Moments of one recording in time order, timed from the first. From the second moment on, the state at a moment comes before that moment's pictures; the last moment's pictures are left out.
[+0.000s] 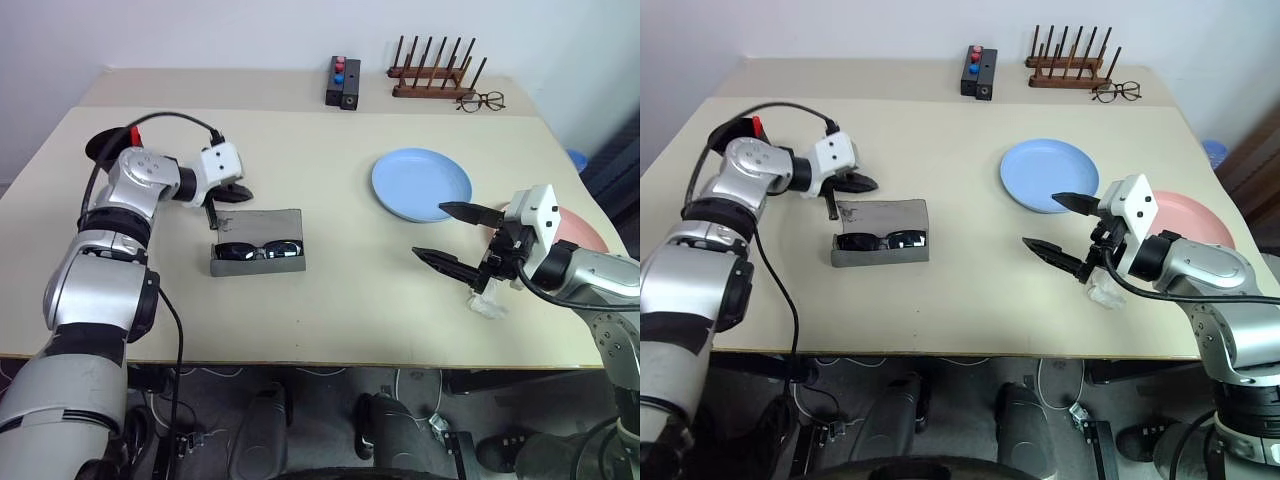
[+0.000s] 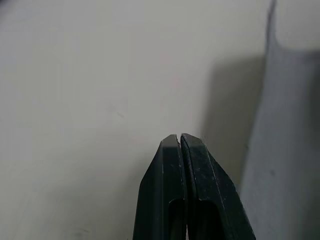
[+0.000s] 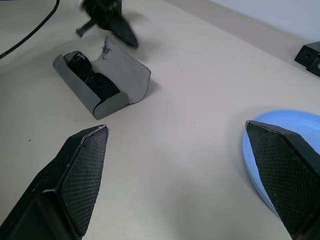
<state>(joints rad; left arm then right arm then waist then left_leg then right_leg) -1.22 0.58 -0.23 1.33 0.23 -0.35 -1.14 -0.18 -0.79 -0.23 -0.39 0.60 0.49 0.85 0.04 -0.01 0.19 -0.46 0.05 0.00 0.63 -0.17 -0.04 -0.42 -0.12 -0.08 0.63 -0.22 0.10</state>
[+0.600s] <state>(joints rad) -1.21 0.59 -0.17 1.30 0.16 -0.27 -1.60 -0.18 -0.79 -0.23 -0.39 0.60 0.49 0.85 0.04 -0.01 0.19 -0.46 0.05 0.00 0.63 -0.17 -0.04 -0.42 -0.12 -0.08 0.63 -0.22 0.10</state>
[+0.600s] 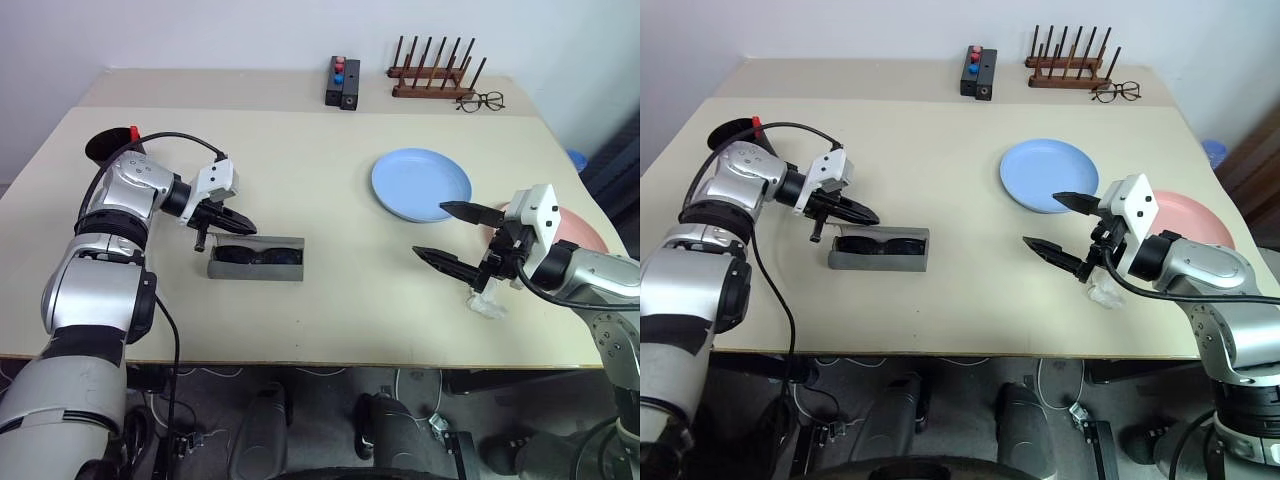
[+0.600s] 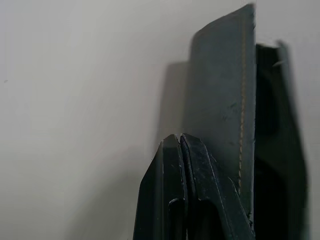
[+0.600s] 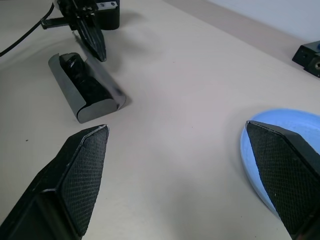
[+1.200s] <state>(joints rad) -1.11 0.67 -0.34 1.14 -0.06 -0.29 -1.61 -0.16 -0.79 -0.22 -0.39 0.61 0.49 0.93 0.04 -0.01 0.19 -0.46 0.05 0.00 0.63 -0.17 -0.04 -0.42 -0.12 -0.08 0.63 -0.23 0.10</state>
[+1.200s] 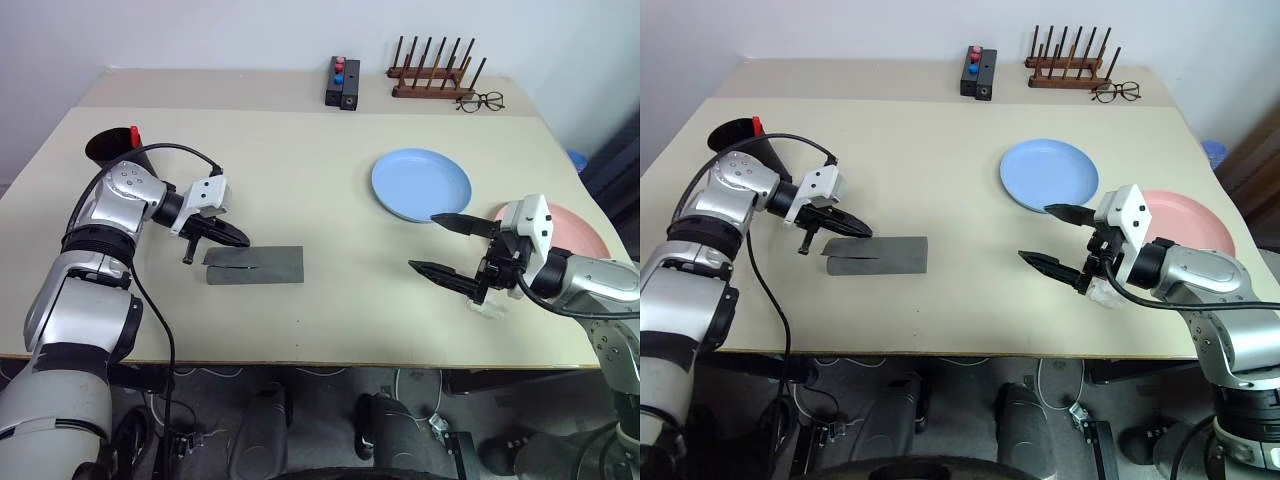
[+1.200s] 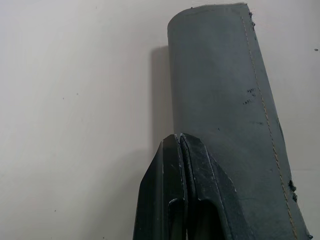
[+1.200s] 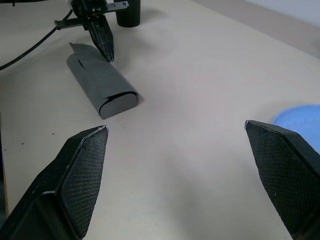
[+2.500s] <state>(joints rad) -0.92 0.68 -0.06 0.46 -0.49 0.36 -1.60 -0.26 -0.94 -0.18 0.15 0.28 0.76 0.67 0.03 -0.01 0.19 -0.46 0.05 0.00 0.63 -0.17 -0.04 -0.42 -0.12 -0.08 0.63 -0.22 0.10</state>
